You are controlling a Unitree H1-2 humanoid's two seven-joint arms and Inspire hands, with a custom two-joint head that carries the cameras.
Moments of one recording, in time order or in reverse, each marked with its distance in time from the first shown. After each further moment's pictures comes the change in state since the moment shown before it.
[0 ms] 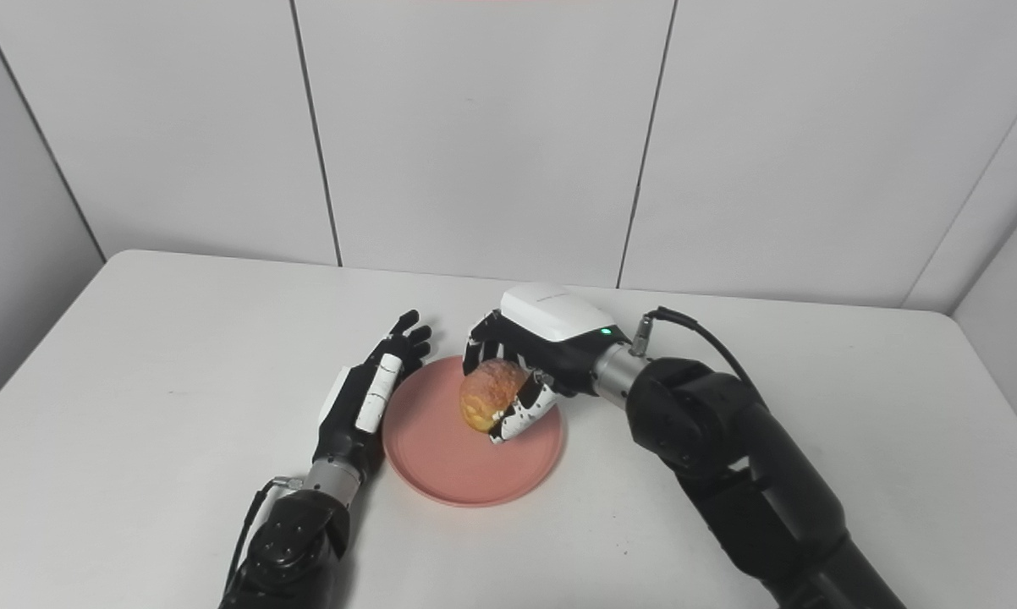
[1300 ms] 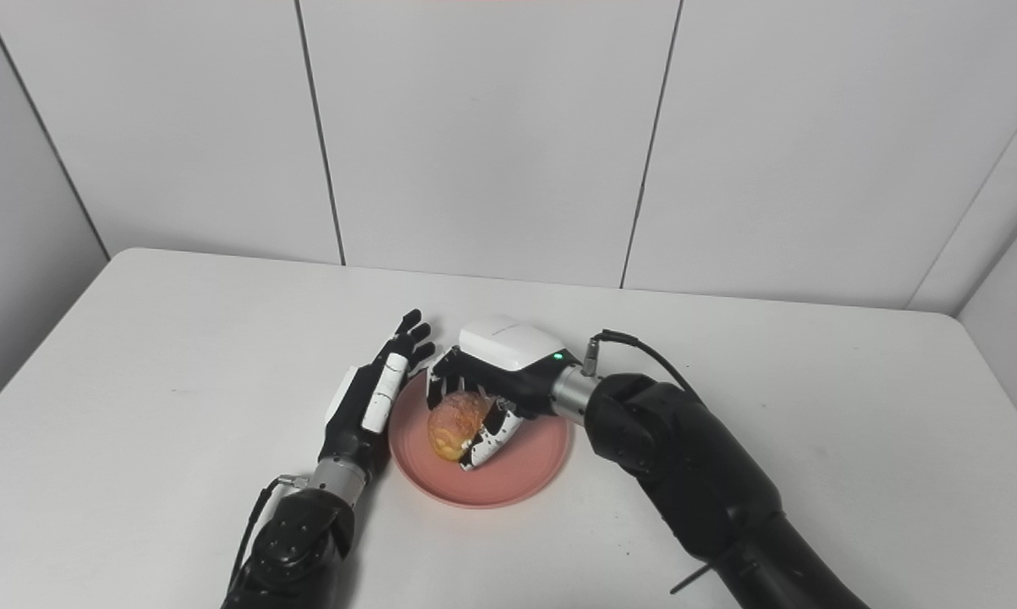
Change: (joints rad) left arm 0.003 0.001 -0.012 -0.015 0.004 0.022 -0.002; right arm -0.044 0.079 0.049 0.329 -0.037 -0.292 -0.134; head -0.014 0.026
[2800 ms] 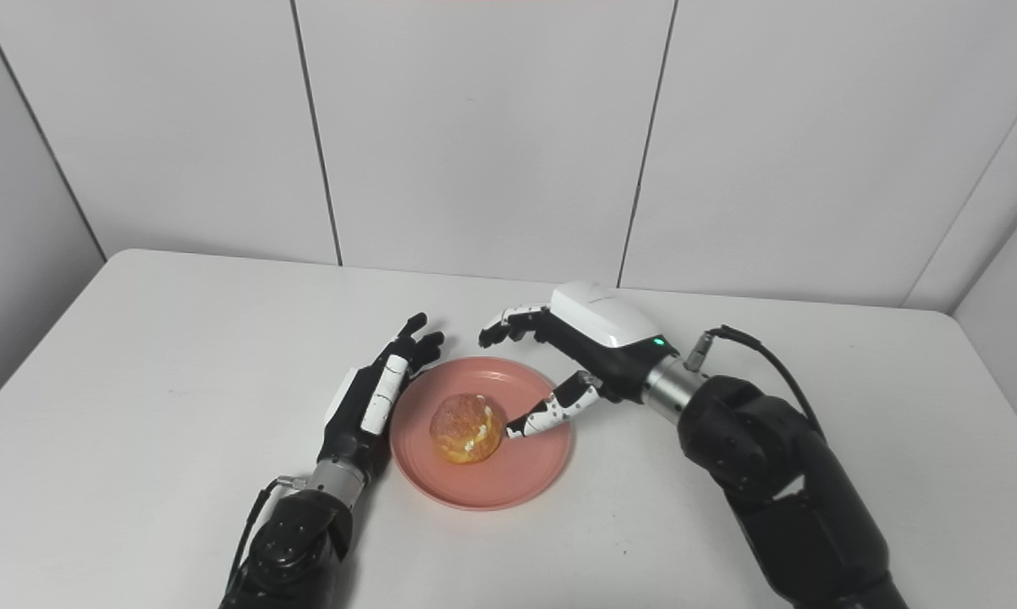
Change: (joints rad) left arm 0.009 -0.014 0.019 -0.011 -0.001 0.005 0.008; right arm 0.180 -0.066 -0.287 -0.308 0.157 0.092 0.009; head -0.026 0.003
